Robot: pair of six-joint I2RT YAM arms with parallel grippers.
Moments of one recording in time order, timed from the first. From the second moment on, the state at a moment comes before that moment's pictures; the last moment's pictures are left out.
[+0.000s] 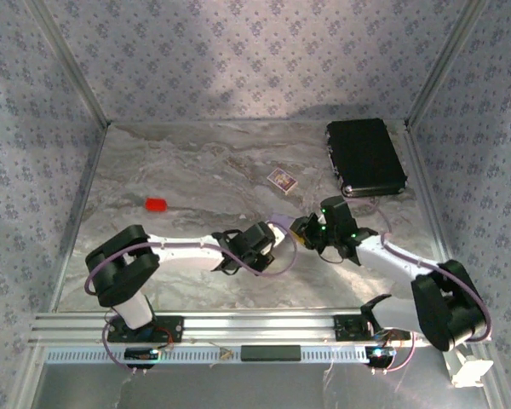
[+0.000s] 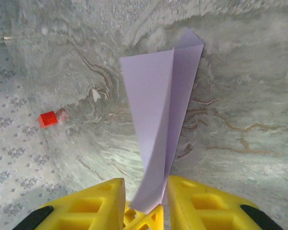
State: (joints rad) left arm -1.07 1.66 0.86 -0.19 -0.08 -0.19; right arm 0.46 1.22 0.51 -0.06 -0.37 1.20
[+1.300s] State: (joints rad) left arm -1.09 1.67 0.92 -0.25 0.01 -0.17; right arm 0.45 1.27 0.59 -0.23 -0.34 1.17
